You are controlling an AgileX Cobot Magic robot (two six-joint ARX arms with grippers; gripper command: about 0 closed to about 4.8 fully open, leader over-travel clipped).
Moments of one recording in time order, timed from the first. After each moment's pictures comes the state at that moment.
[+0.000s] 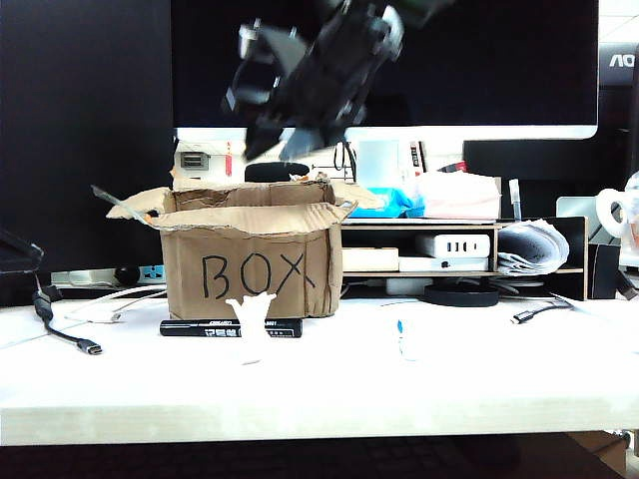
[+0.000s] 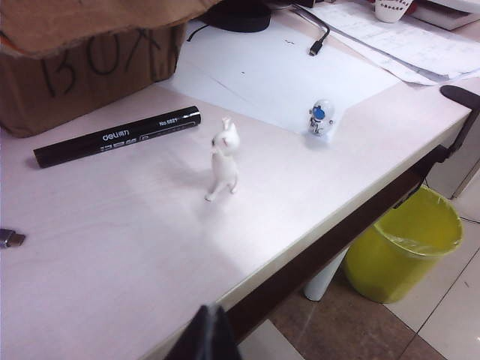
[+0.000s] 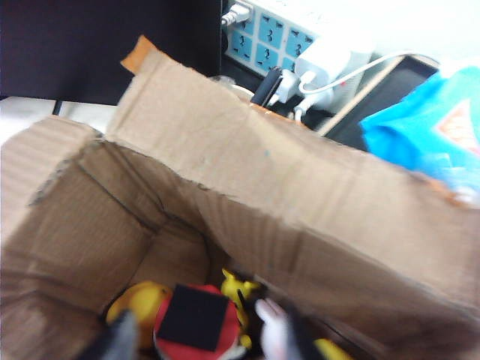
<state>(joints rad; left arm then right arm) -0.62 0.22 0.01 -0.06 0.09 -0.07 0.65 1.91 1.56 -0.06 -0.02 -0.11</state>
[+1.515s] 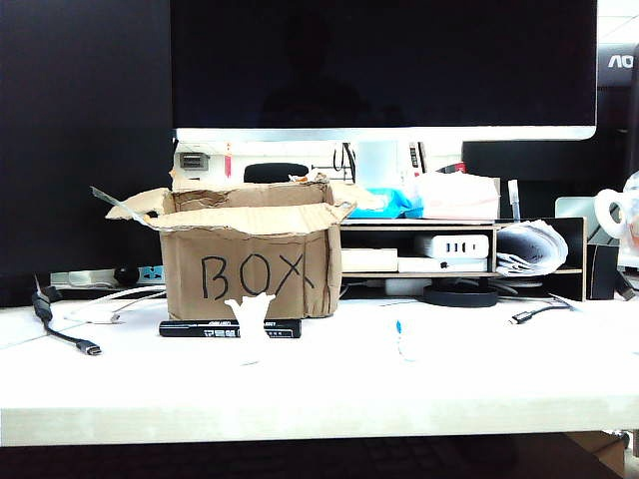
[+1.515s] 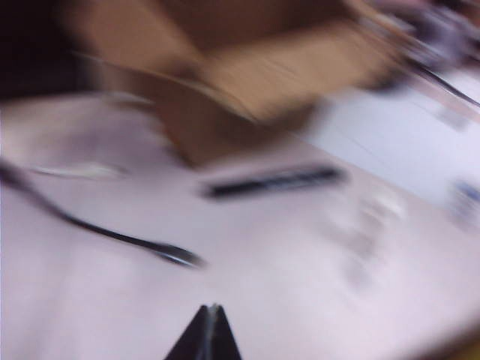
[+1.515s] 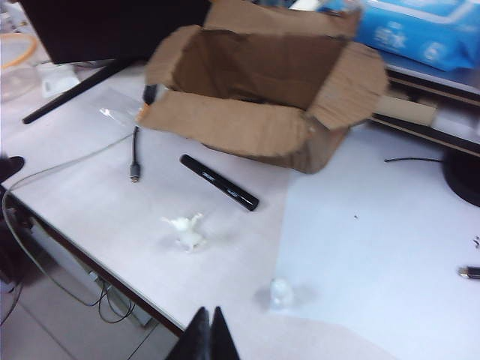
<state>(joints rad) -0.29 0.11 0.01 -0.06 0.10 -0.07 0.71 0.60 0.73 -0.46 0.00 0.08</state>
